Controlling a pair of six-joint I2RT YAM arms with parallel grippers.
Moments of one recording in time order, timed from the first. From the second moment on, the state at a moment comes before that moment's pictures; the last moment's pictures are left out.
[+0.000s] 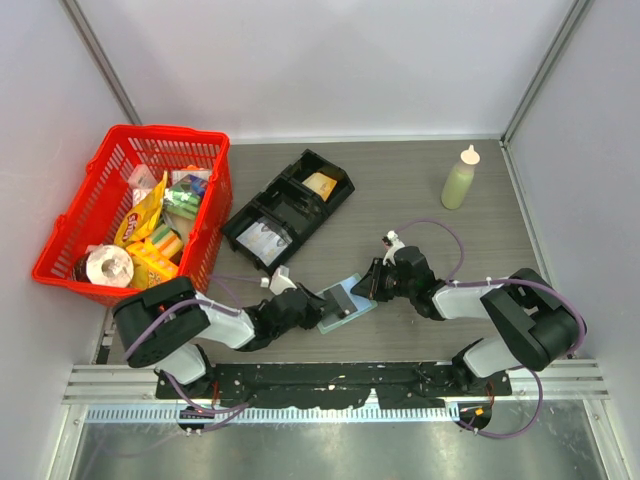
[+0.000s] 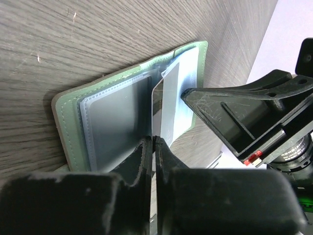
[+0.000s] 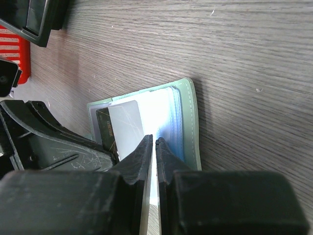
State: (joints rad) left arm -1.05 1.55 0.33 0.65 -0.26 -1.58; right arm 0.56 1.46 0.35 0.48 -0.34 0.74
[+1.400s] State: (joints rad) left arm -1.06 0.92 0.70 -0.19 -0.04 -0.47; right arm 0.55 0.72 0.42 0.16 -0.59 0.47
